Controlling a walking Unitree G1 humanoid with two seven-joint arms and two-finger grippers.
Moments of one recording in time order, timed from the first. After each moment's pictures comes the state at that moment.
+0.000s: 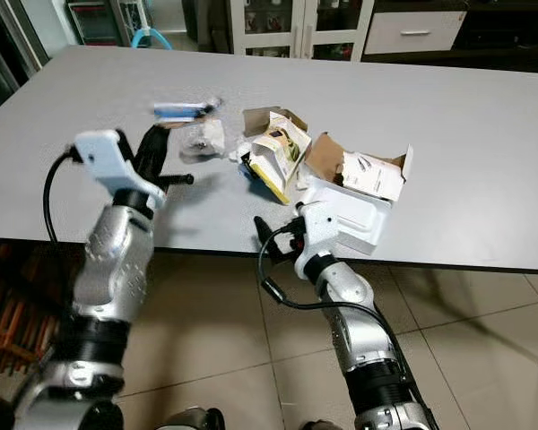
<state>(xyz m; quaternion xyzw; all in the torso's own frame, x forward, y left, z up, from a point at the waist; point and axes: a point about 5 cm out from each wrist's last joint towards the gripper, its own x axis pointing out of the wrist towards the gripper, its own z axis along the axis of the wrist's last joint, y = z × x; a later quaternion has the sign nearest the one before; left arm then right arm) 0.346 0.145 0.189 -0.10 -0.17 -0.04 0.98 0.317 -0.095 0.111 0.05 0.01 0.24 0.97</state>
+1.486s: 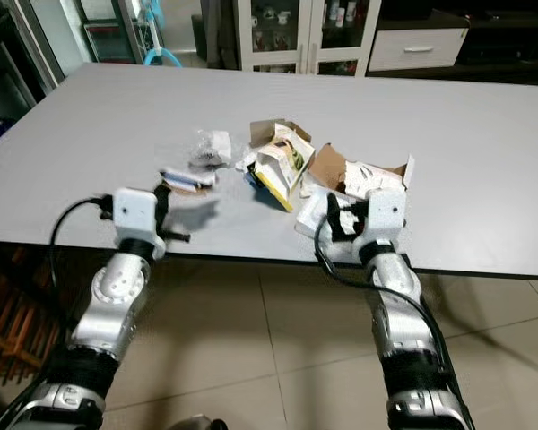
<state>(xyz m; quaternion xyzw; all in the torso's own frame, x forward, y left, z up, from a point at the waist) 0.332 0.164 0.115 0.10 -0.07 -0.02 0.99 0.328 -0.175 0.112 0.01 -0.02 0.05 1.00</state>
